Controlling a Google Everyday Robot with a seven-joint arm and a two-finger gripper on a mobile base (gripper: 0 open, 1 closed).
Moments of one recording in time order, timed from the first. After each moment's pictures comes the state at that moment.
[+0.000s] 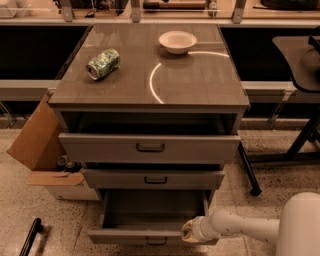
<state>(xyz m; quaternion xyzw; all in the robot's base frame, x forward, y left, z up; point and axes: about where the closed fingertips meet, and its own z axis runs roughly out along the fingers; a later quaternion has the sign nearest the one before) 0.472 -0.119 0.201 -0.65 0.70 0.15 0.26</state>
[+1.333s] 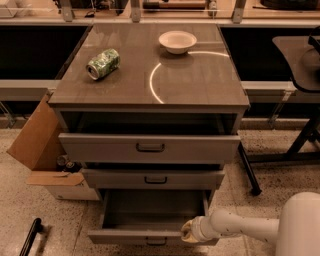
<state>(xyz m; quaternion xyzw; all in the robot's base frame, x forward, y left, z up) 0.472 -0.119 0.201 -0.65 0.70 0.15 0.26</state>
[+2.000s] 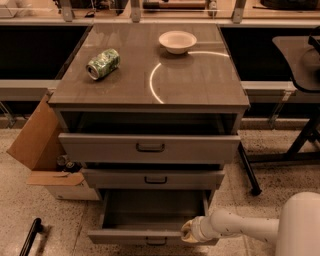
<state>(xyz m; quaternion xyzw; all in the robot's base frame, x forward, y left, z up) 0.472 -0.119 0.201 -0.65 0.70 0.15 0.26</state>
